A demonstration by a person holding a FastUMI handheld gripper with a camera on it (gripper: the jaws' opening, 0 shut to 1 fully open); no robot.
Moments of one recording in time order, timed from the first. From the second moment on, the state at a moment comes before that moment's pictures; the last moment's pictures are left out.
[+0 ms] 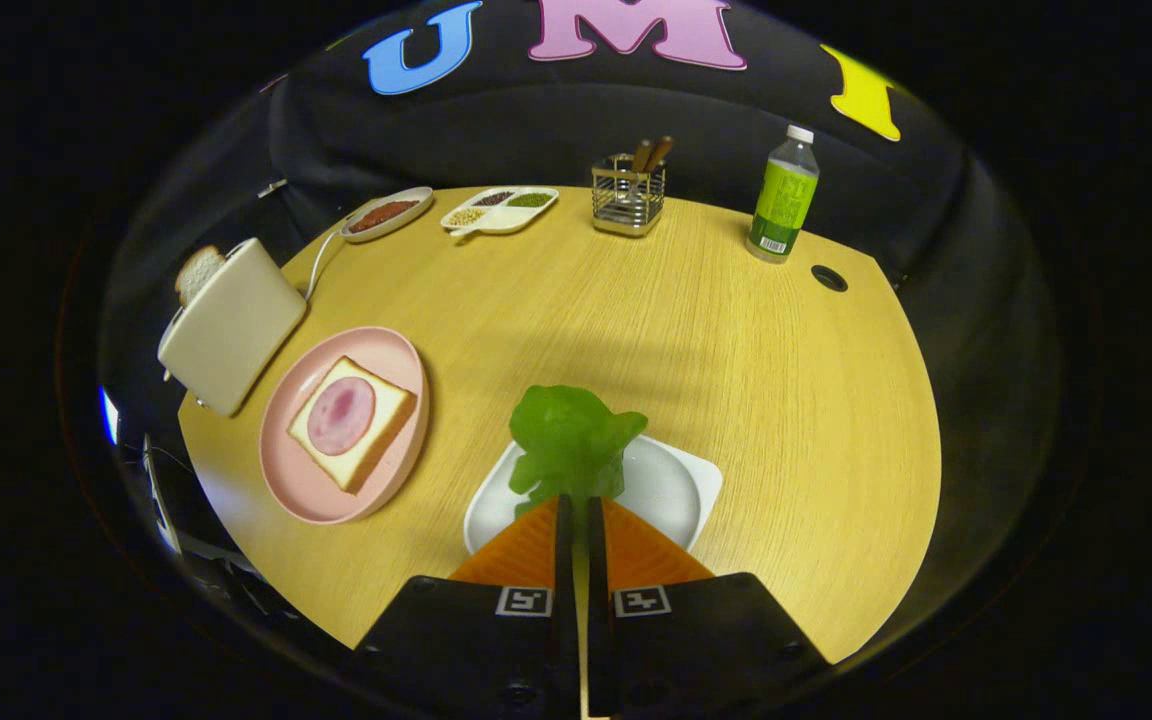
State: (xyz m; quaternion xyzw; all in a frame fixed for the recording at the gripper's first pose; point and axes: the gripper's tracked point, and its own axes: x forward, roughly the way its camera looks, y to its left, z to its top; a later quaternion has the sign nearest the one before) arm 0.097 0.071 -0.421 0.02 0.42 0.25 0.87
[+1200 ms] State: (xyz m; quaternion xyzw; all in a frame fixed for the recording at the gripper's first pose) arm 0.043 0.253 -0.294 0.03 0.36 0.35 0.87
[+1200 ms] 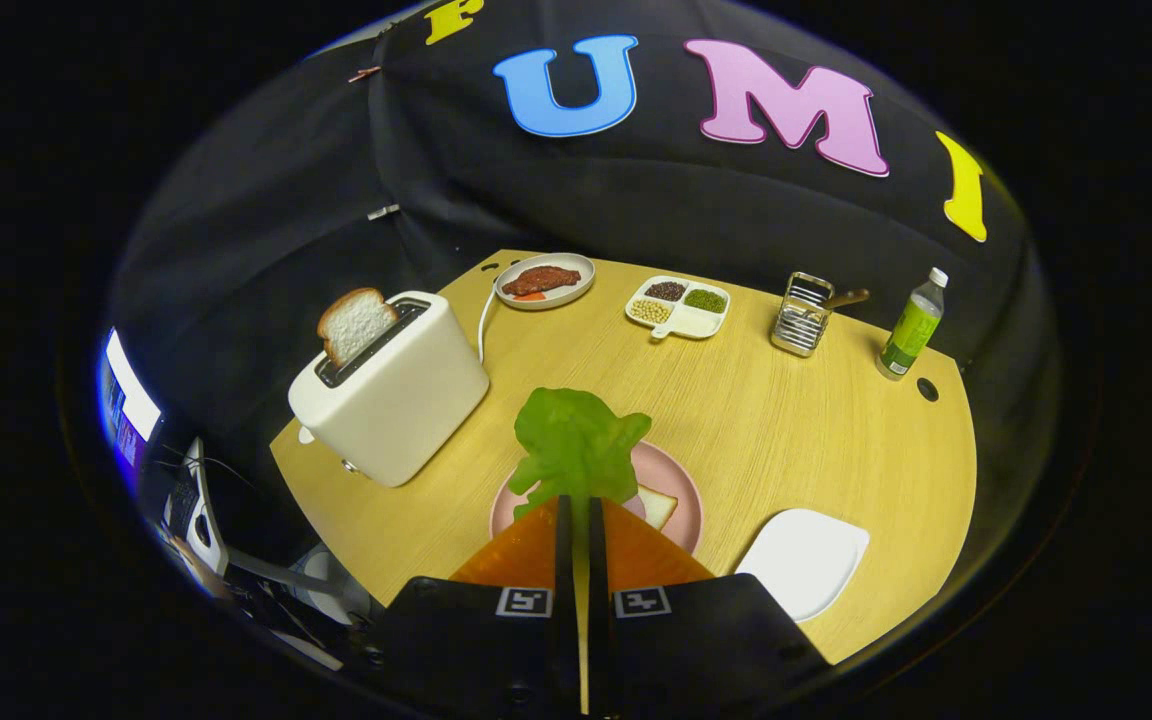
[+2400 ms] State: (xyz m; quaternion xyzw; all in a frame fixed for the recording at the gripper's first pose) arm 0.028 0.273 -0.211 0.05 0.26 0.35 0.90
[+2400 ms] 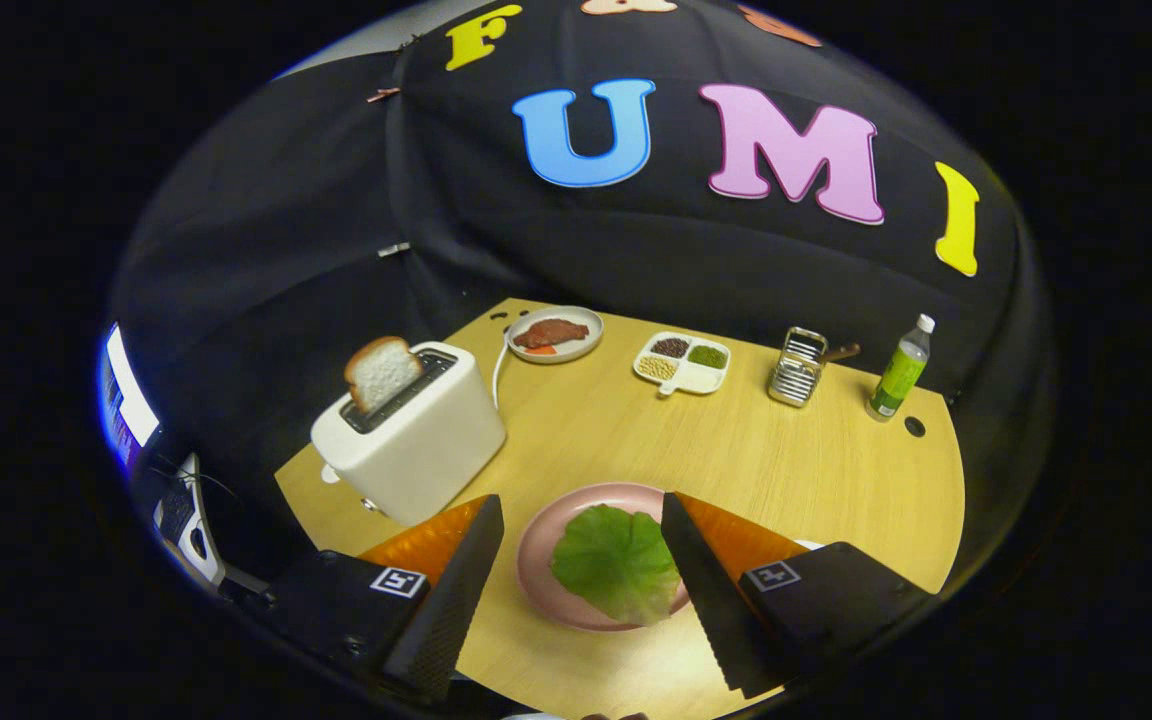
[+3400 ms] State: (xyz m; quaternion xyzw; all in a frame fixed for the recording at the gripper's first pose) arm 0.010 0.499 -0.104 0.08 0.24 0.43 0.86
